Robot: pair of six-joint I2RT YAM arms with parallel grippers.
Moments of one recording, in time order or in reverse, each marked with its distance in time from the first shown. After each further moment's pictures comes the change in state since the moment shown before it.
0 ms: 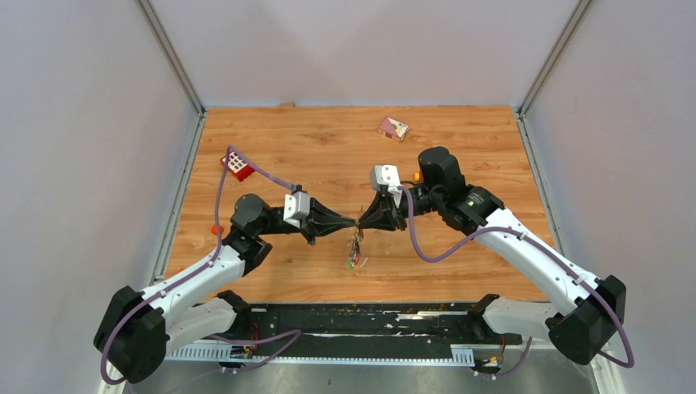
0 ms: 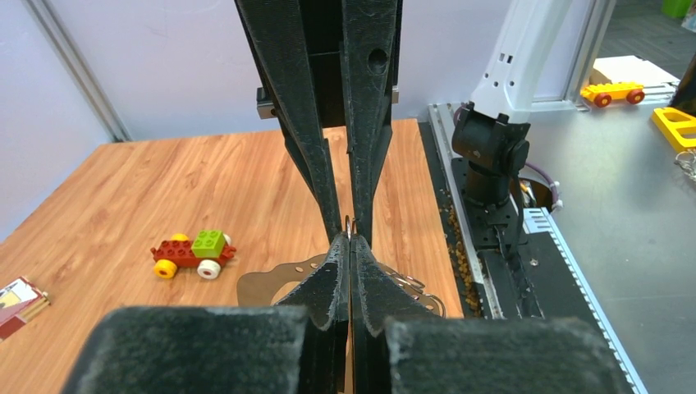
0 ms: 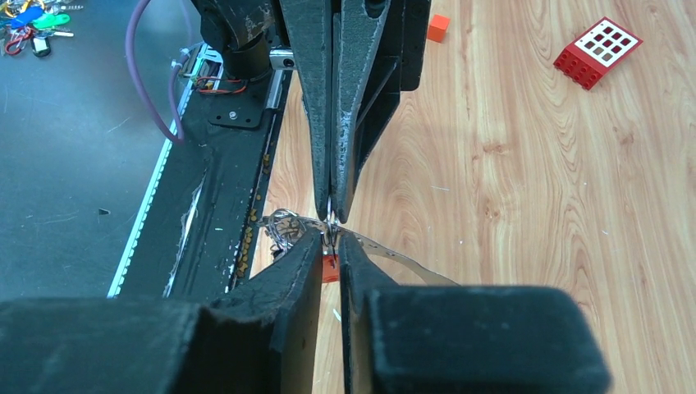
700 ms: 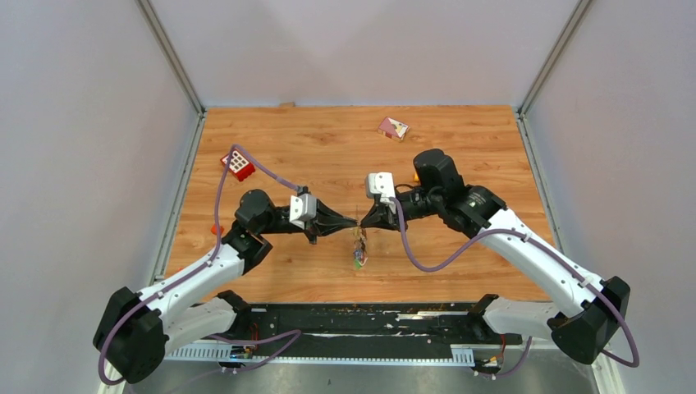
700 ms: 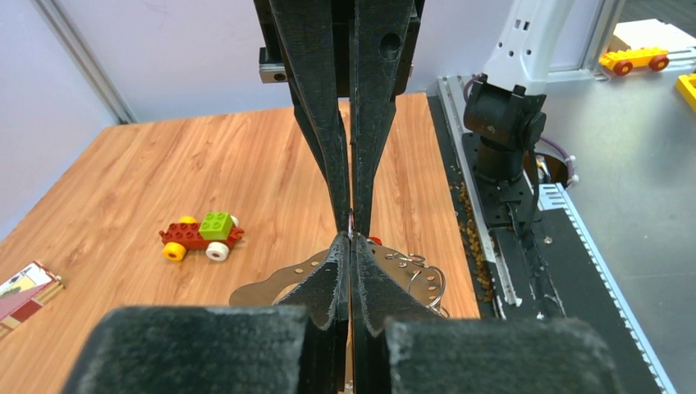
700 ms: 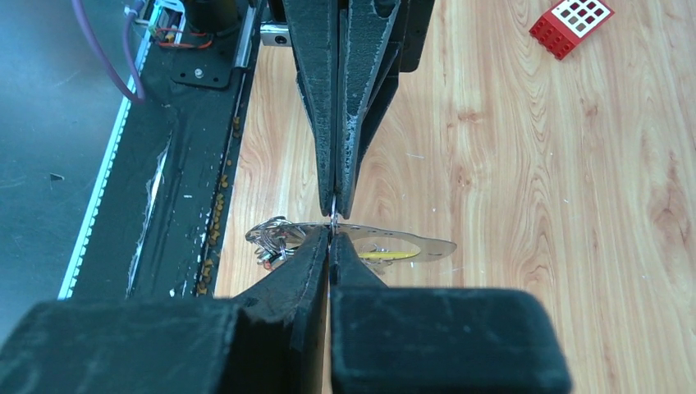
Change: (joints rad) left arm 0.001 -0.003 0.035 -0.149 -0.014 0.119; right arm 0.037 -0.006 0.054 -0.136 0.136 -0.123
